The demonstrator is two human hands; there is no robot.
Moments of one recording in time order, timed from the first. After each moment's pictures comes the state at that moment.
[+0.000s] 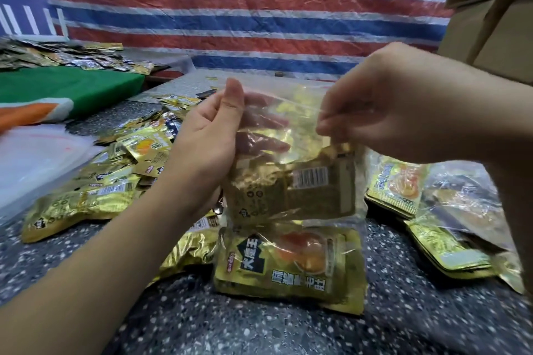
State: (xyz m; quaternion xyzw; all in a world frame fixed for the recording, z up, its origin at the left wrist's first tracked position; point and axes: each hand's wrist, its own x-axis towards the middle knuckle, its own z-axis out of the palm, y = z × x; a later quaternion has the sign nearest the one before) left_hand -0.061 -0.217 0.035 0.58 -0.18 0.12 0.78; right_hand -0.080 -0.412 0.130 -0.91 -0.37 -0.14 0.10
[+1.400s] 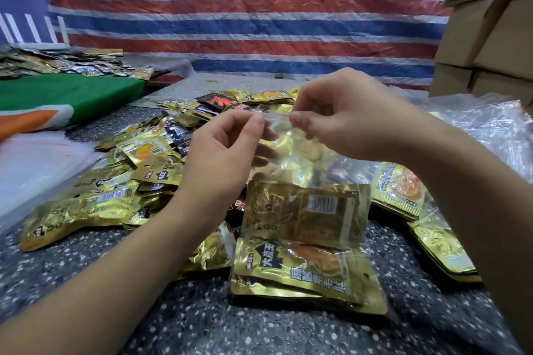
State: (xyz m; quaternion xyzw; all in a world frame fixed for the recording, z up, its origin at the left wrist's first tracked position) left_hand -0.051 -0.225 0.015 0.66 -0.17 0.22 0.70; right_hand -0.043 -0.394 0.098 -0.92 -0.28 -0.14 0.23
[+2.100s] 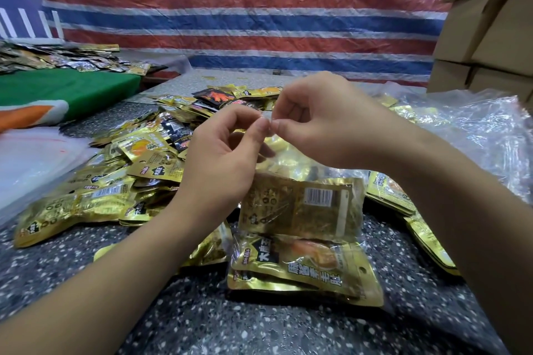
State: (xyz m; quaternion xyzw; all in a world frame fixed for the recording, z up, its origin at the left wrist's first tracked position) left_hand -0.055 -0.228 0.011 0.70 -0.21 0.28 0.63; right_hand -0.047 -0.377 0.088 -0.92 -0.29 -0.14 0.24
